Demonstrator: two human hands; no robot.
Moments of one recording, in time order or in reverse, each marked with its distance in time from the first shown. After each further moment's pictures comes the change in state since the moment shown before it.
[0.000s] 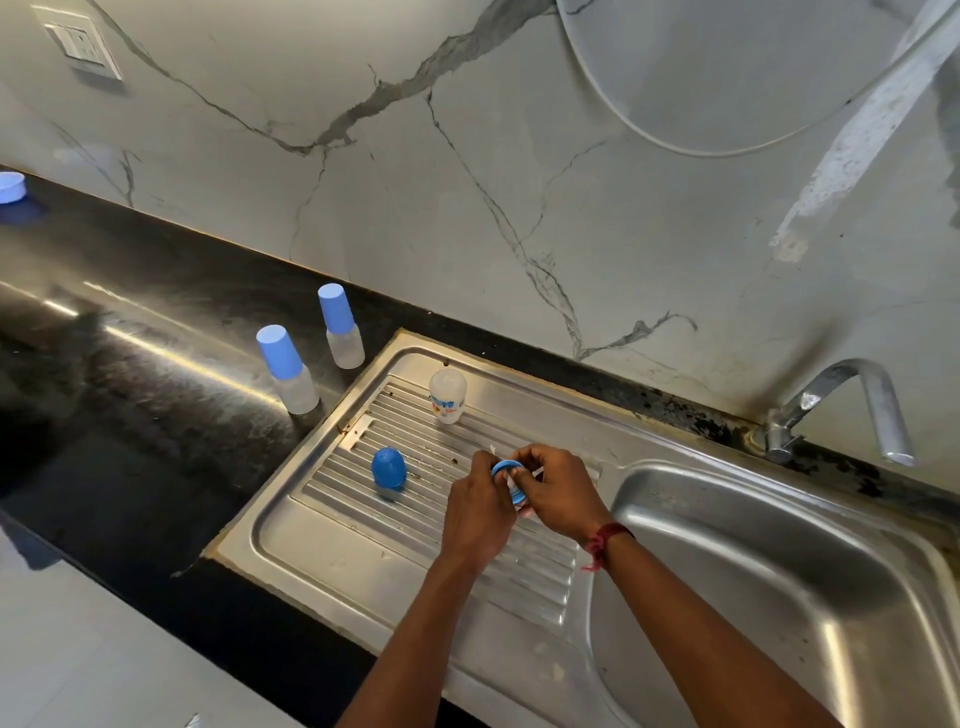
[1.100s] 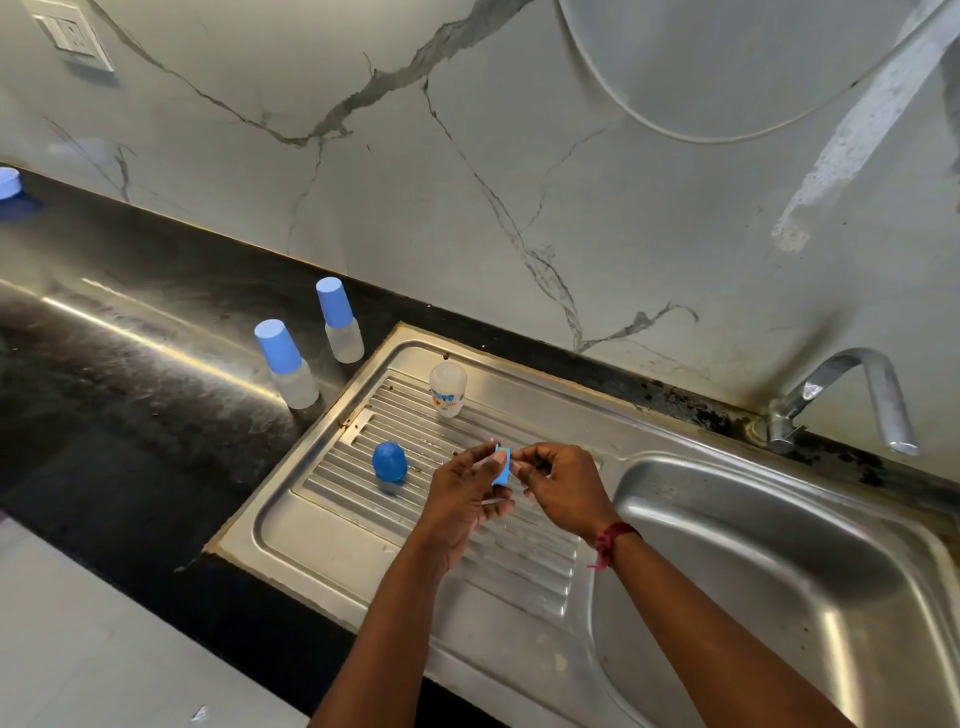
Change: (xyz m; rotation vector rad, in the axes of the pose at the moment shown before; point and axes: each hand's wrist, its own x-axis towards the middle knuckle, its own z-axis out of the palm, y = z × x) left_hand 0.004 -0.019 -0.017 -0.941 -0.187 -0.268; right_hand -0.004 0.008 -0.002 0.088 0.059 -0.072
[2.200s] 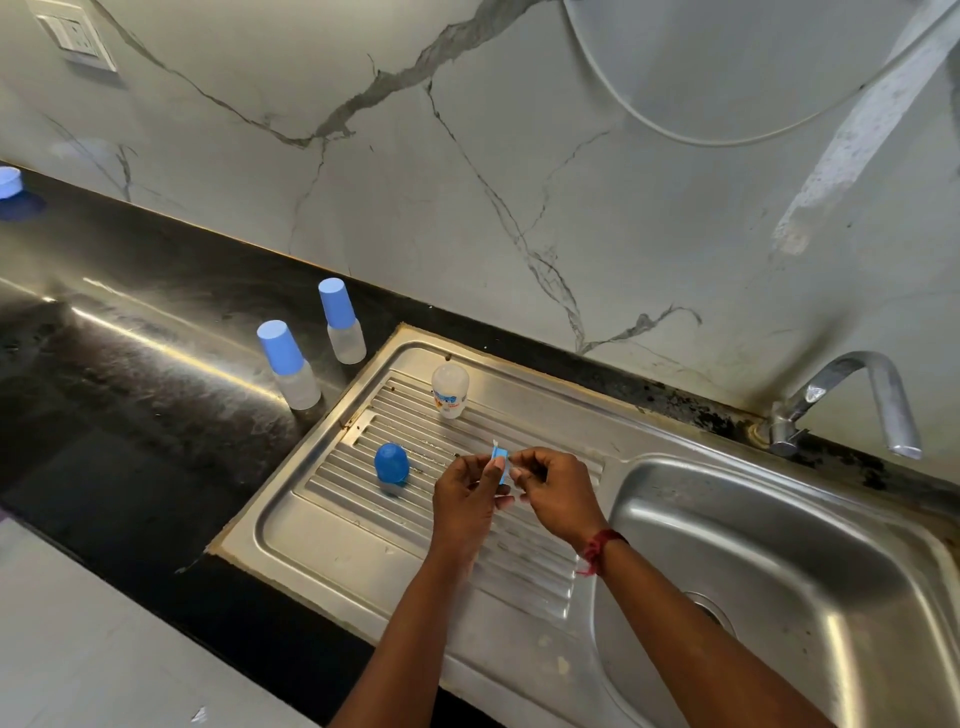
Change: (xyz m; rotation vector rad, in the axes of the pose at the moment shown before) left_hand 0.010 -0.026 0.007 0.066 0.199 0.189; right_hand 0.001 0.005 0.017 0.041 0.032 0.118
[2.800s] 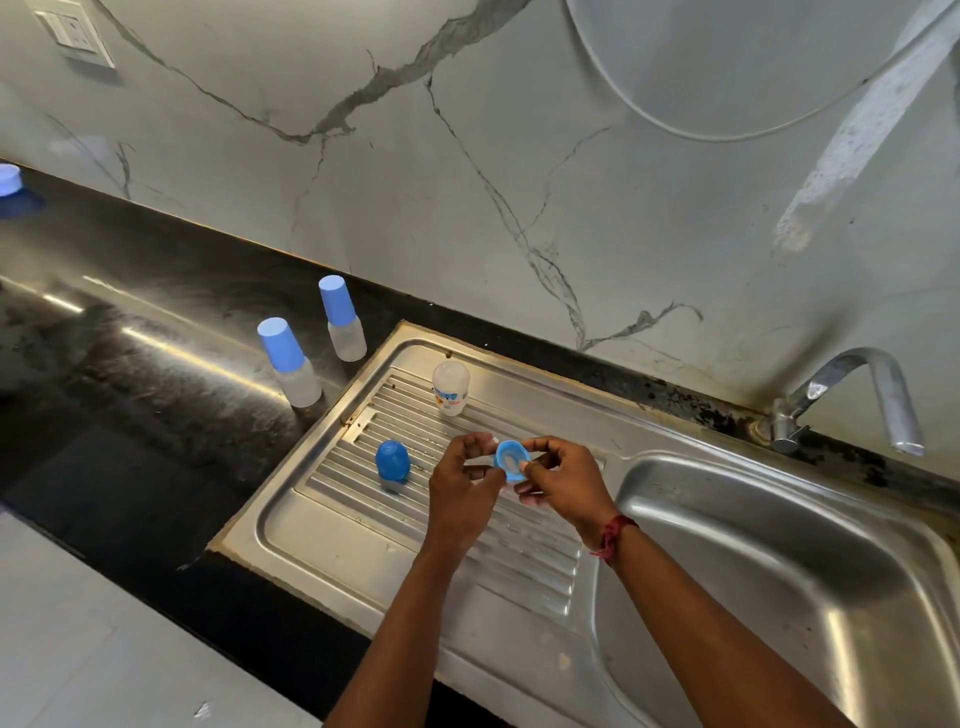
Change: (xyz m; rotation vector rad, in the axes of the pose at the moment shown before) left_hand 0.011 0.003 -0.009 0.301 -0.013 0.171; right_hand 0.000 -0.009 -0.012 0.305 -0.058 0.200
